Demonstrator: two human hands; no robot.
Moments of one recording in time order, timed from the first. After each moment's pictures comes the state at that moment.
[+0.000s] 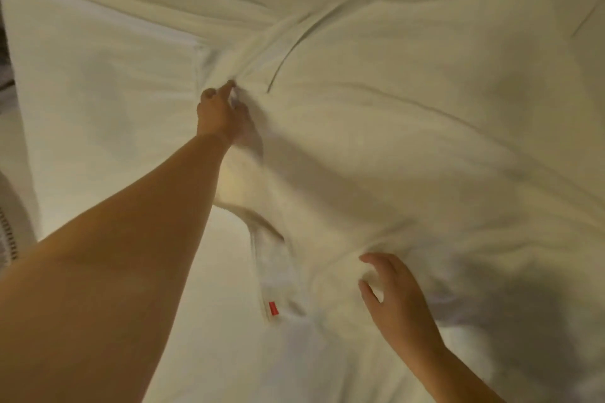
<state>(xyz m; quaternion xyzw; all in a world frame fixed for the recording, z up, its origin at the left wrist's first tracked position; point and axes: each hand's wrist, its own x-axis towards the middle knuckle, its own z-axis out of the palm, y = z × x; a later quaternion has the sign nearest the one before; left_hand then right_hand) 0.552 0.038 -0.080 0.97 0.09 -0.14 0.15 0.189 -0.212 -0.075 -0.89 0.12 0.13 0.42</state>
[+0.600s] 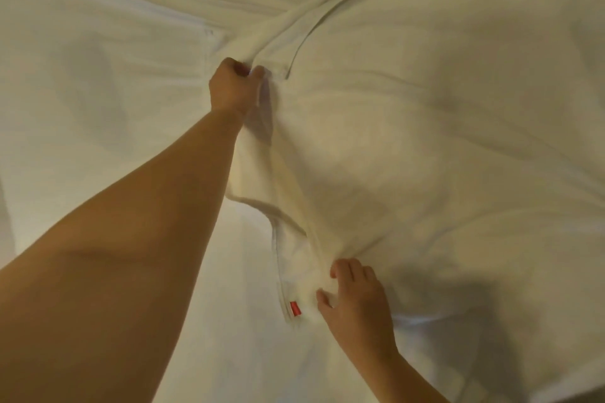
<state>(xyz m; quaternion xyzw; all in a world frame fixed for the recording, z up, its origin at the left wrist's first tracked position) 0.570 0.049 -0.087 0.91 0.15 -0.11 0.37 0.184 -0.081 -0.075 -0.96 0.11 0.14 0.23</state>
